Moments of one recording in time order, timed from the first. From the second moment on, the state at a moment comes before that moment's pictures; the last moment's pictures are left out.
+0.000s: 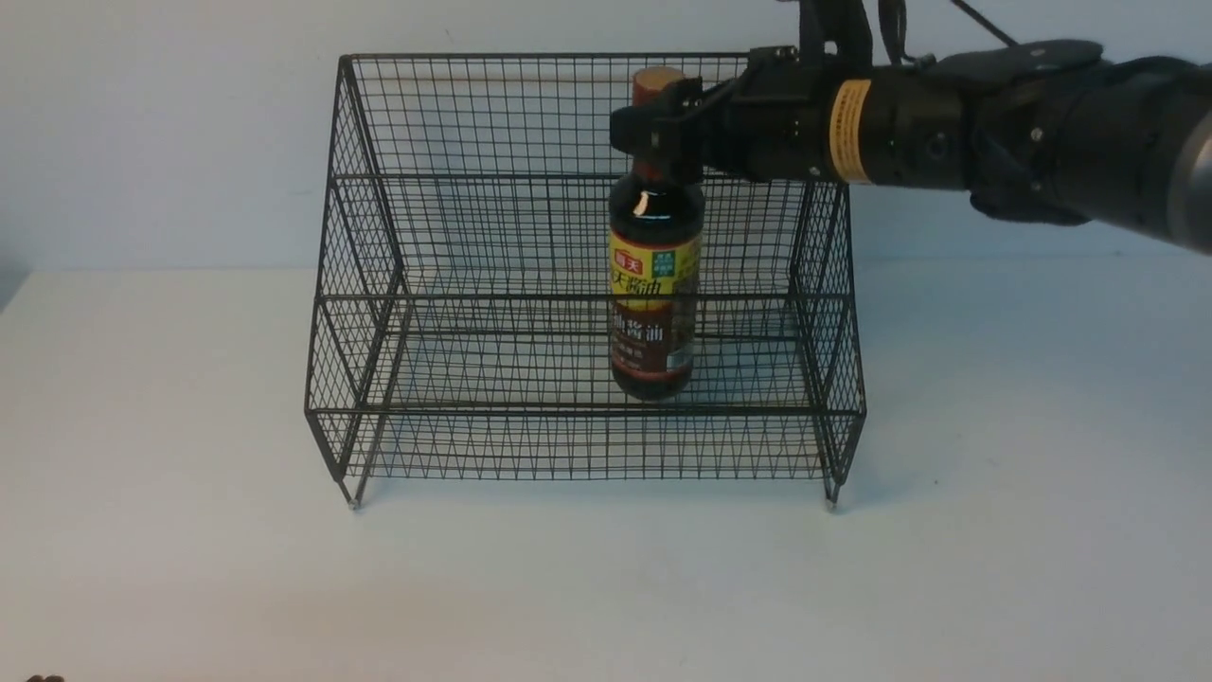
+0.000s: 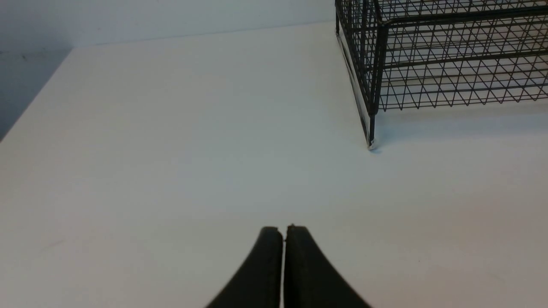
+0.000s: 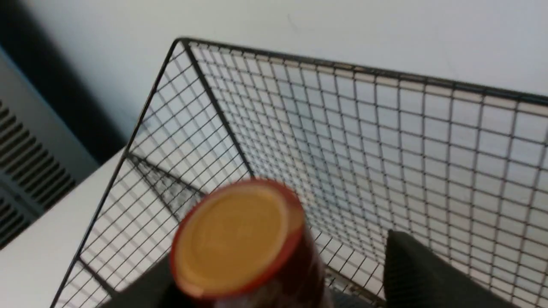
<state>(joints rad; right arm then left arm) 0.39 1.86 -1.48 -1.60 -0.29 1.81 -0.03 -0.01 0.03 0.02 0.39 0.02</state>
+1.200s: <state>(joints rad) 0.39 1.11 -1.30 -1.76 -0.33 1.77 -0.03 -0.01 0.03 0.02 0.39 0.02</state>
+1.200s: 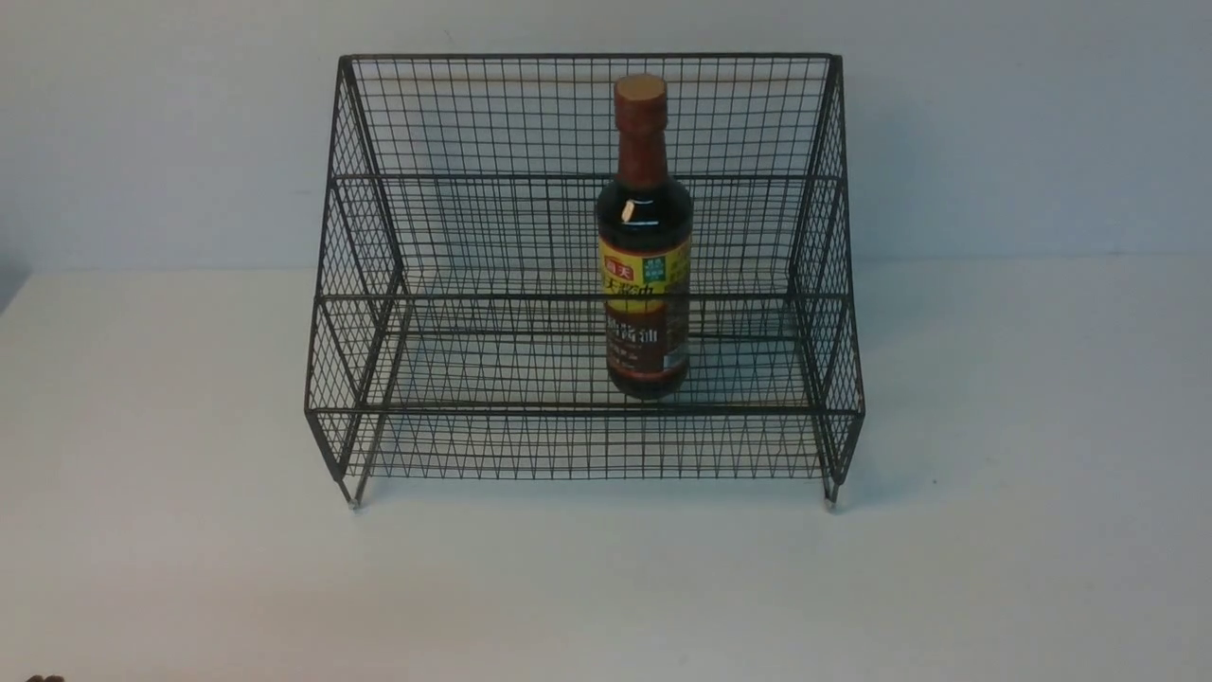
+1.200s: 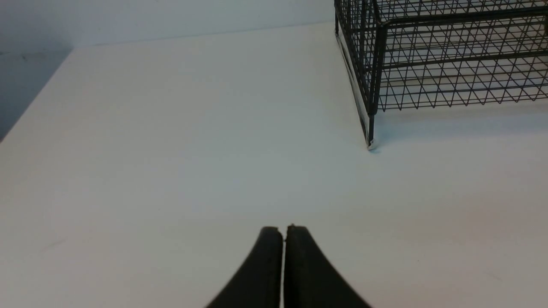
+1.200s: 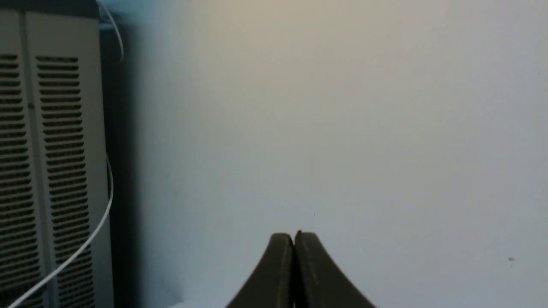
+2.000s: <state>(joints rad) 0.39 0.82 -1.03 -1.77 -0.61 1.70 -0.03 -0.01 0.03 0.02 0.39 0.02</state>
